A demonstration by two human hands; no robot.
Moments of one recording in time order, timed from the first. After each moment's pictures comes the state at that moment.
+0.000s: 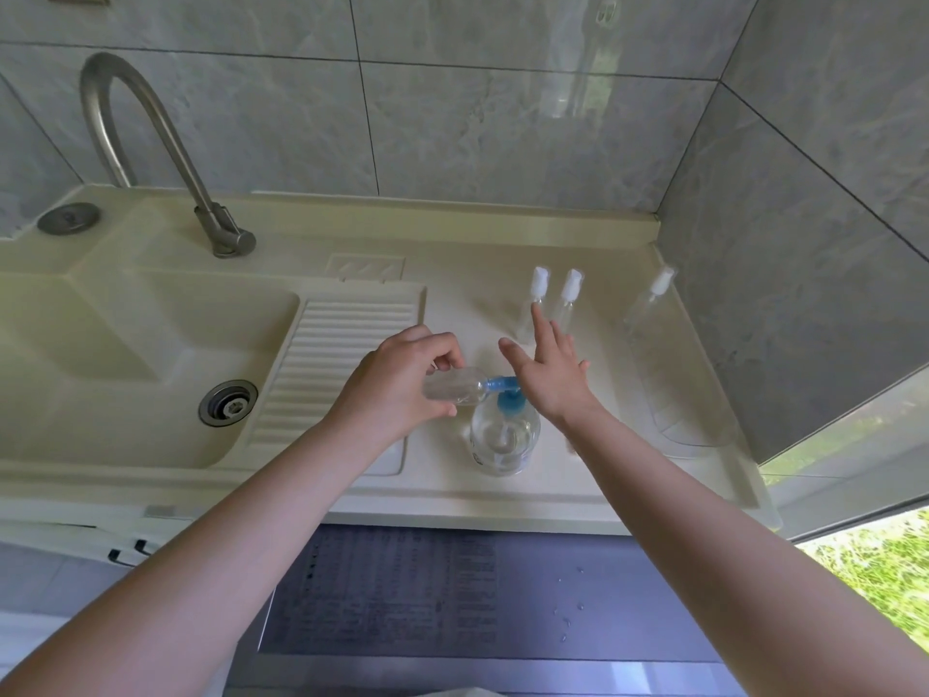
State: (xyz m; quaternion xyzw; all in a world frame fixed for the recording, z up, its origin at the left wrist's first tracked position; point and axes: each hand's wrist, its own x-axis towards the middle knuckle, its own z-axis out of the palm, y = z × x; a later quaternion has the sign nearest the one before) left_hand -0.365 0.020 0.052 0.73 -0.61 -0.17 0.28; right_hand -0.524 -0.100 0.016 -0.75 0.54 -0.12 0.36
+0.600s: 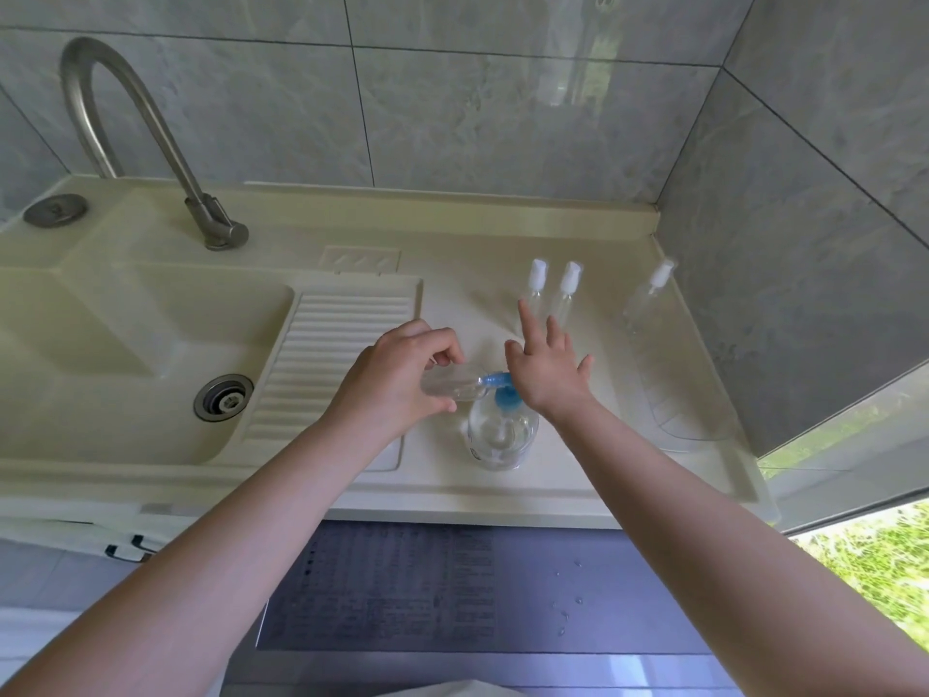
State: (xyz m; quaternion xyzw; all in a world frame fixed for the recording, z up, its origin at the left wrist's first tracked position) left_hand -0.369 0.020 0.054 0.73 -0.61 -0.16 0.28; right_hand -0.517 -0.100 0.017 -0.77 0.56 -0.06 0.30
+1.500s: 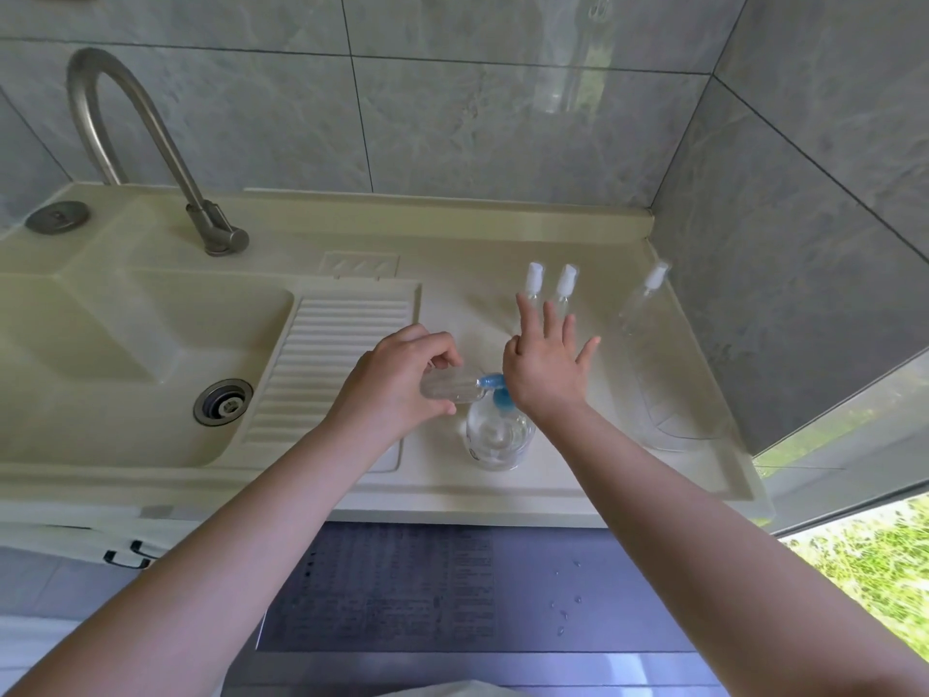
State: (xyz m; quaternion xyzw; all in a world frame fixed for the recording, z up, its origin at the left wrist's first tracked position) left_hand -0.371 0.023 0.051 0.73 -0.60 -0.16 0.28; right_hand -0.513 -0.094 0.016 -0.80 0.57 -0.11 0.17
